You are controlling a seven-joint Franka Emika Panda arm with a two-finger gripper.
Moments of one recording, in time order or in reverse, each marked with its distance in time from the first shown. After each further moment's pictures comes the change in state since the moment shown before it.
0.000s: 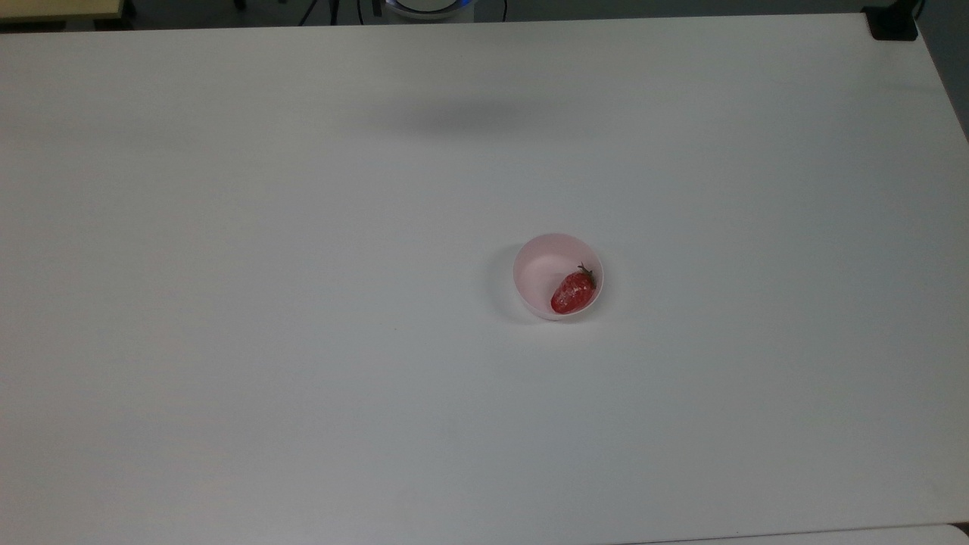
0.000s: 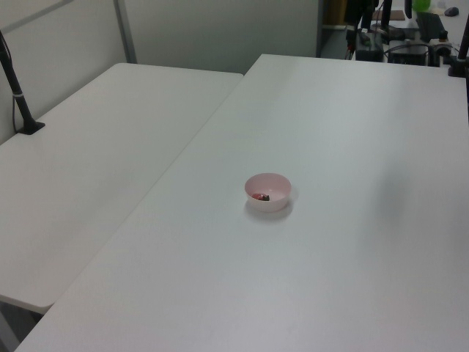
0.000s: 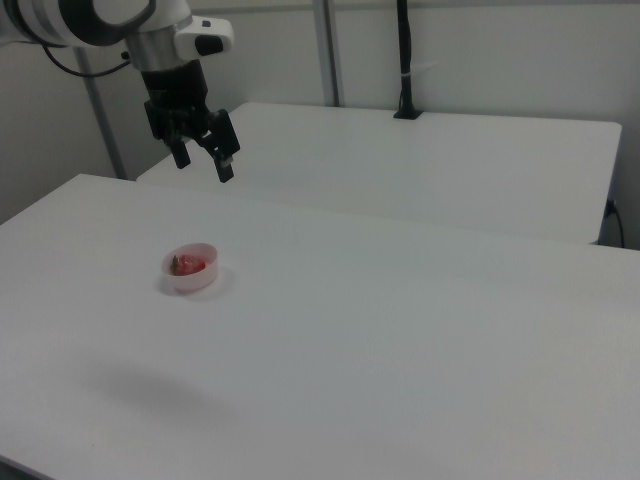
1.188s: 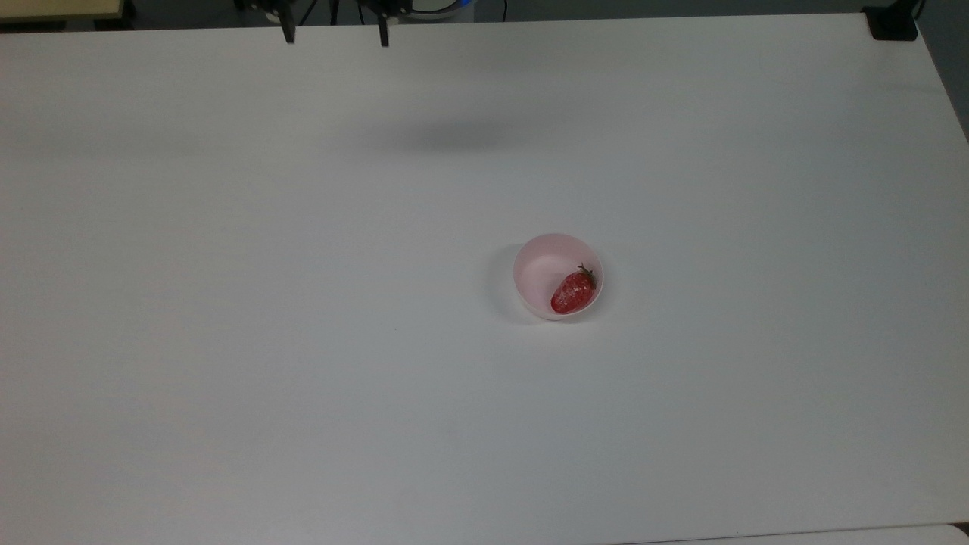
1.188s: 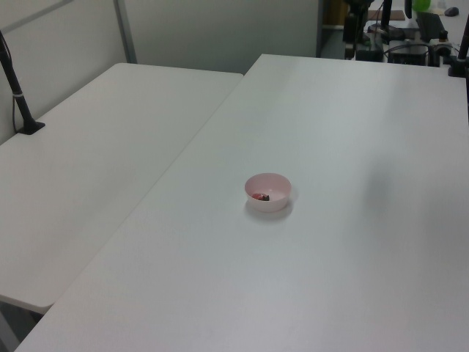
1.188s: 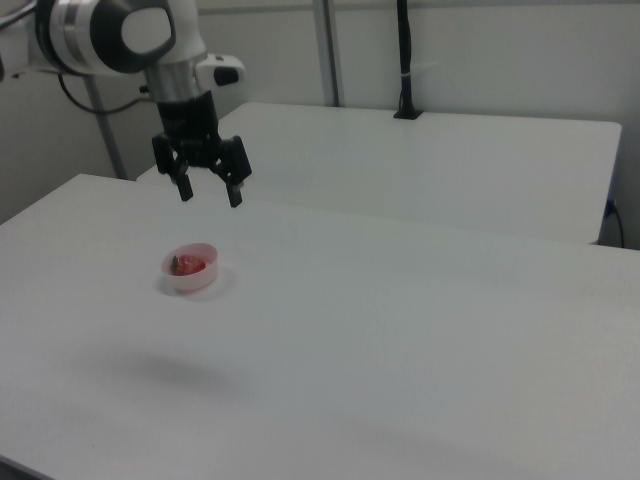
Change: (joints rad) arm 0.005 0.075 0.019 -0.011 -0.029 0.000 -0.164
